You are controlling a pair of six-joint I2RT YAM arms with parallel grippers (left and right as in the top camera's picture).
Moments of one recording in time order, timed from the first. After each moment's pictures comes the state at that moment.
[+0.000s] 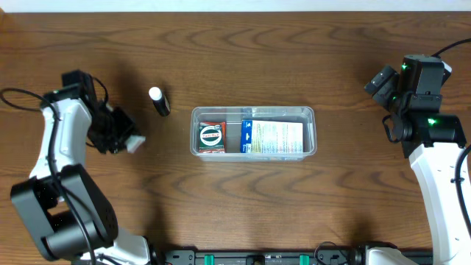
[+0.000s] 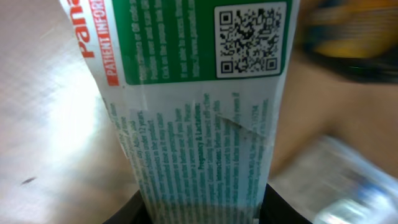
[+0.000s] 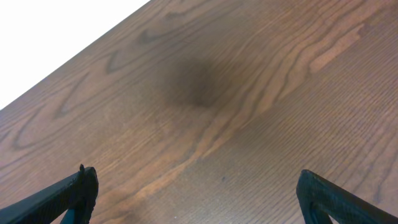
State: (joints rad) left arm 0.32 1.73 1.27 -1.09 0.27 -0.41; right arm -0.03 1.32 1.15 -0.63 0.28 0.60
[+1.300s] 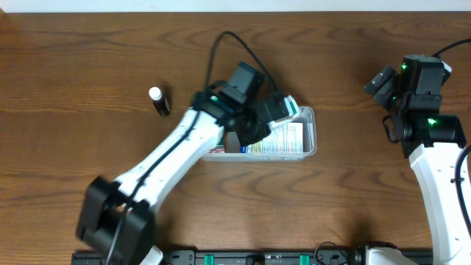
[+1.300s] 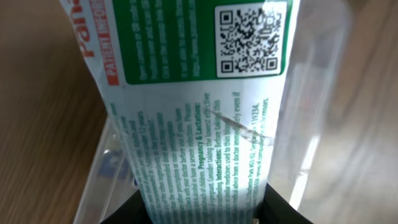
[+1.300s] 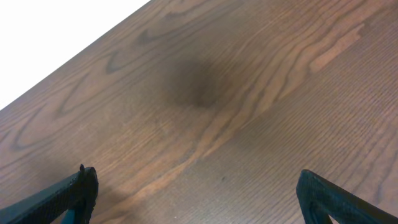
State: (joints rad) left arm -0.62 1.72 1.37 -0.76 0.27 0.61; right arm -0.03 1.32 1.15 -0.63 0.28 0.60
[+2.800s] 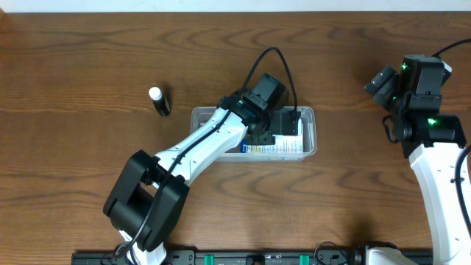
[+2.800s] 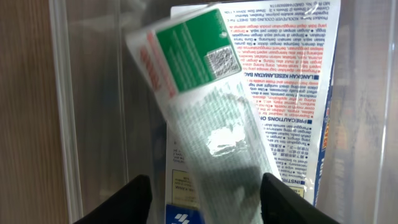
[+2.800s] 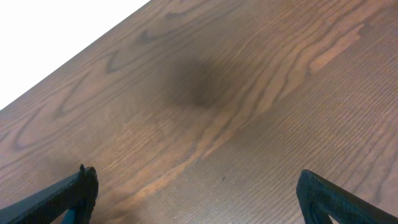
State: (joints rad) left arm -0.68 1.88 1.37 -0.64 0.12 0.92; right arm -0.03 1.32 1.15 -0.63 0.28 0.60
